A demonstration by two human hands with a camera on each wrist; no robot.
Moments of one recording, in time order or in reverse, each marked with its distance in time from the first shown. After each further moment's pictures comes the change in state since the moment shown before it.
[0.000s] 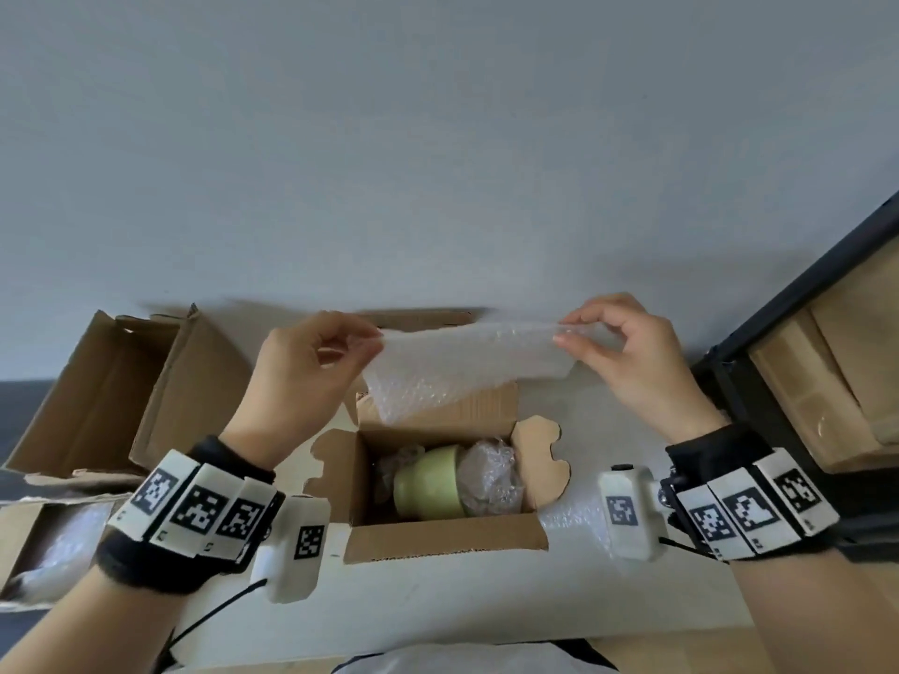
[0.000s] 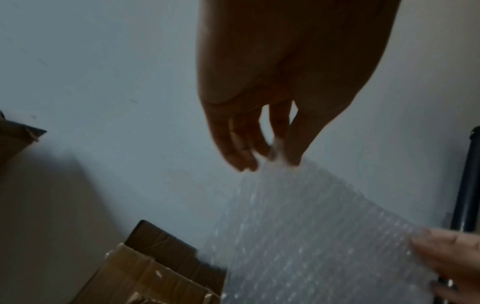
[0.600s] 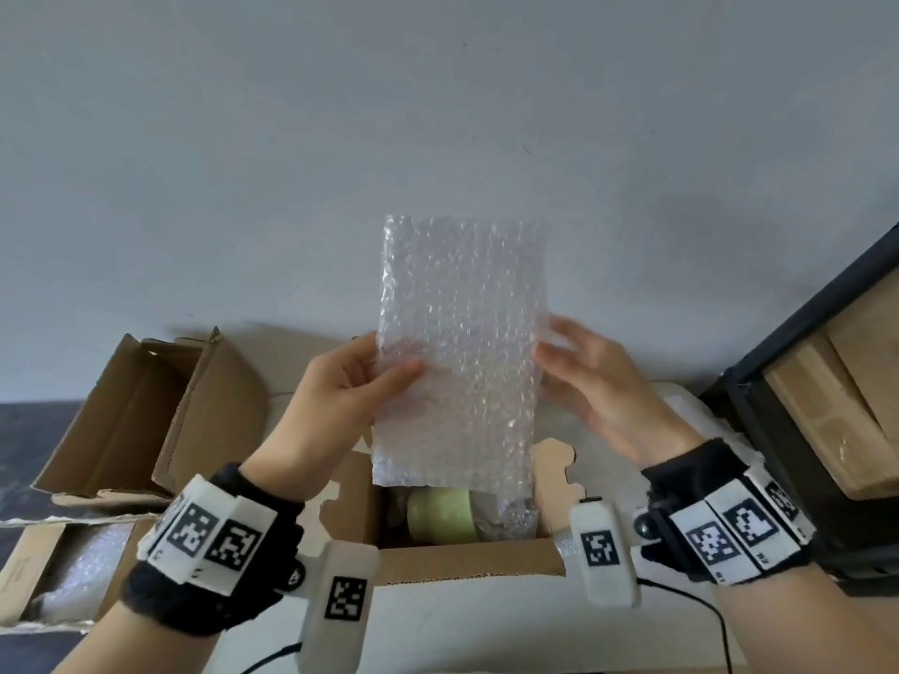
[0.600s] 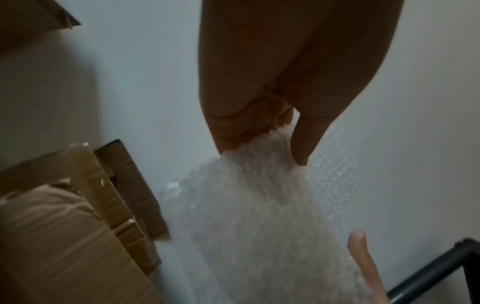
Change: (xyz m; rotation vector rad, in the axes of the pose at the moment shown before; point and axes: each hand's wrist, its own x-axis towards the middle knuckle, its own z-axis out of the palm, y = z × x) left_hand -0.011 0.027 0.001 -0.679 -0.235 -0.244; right_hand -0.001 -0.030 0.025 0.562 -0.300 0.300
